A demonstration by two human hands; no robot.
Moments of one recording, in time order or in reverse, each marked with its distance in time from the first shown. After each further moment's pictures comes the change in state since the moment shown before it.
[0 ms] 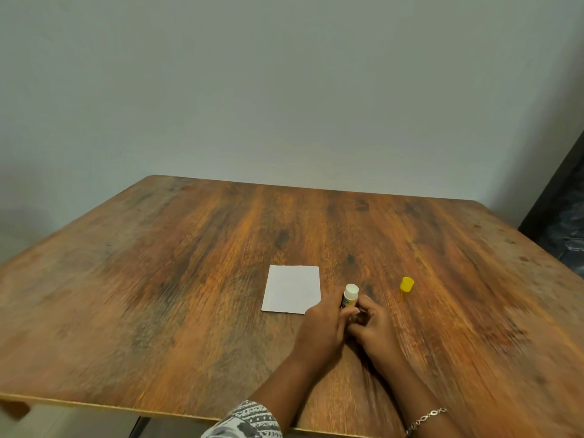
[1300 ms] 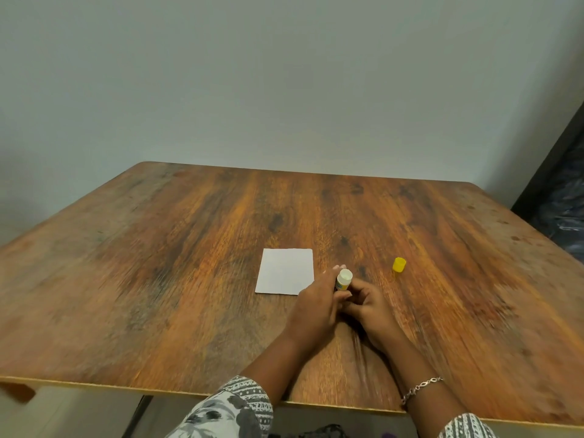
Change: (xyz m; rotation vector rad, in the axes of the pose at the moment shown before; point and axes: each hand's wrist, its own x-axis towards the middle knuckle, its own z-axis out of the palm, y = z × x) left_hand -0.003 0.004 -0.003 0.059 -0.063 0.015; right_hand 0.000 0.001 -0.011 0.177 -0.149 0.078
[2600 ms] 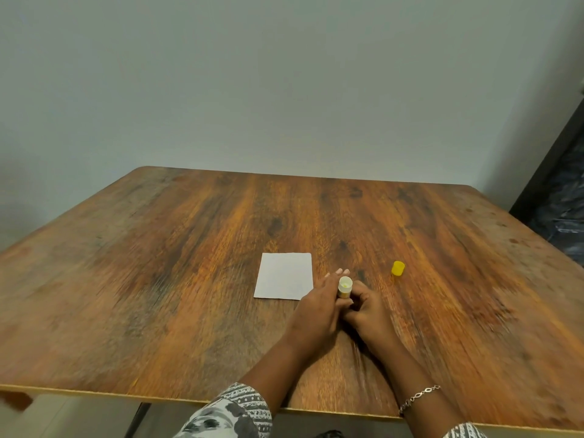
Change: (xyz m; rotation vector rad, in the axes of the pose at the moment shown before) left_hand -0.002 -0.006 0.007 0.016 -0.096 -0.021; right_hand -0.004 -0.007 0.008 -0.254 0.151 -0.046
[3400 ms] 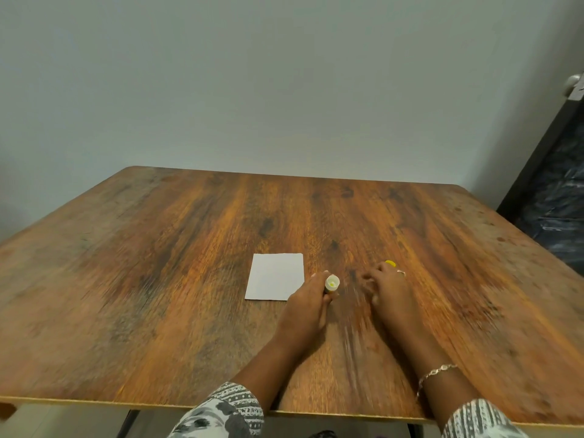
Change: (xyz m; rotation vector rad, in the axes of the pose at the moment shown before) left_hand 0.003 0.000 -0.003 -0.001 0.075 -0.042; right_hand 0.024 0.004 -0.051 -0.948 0.180 -0.116
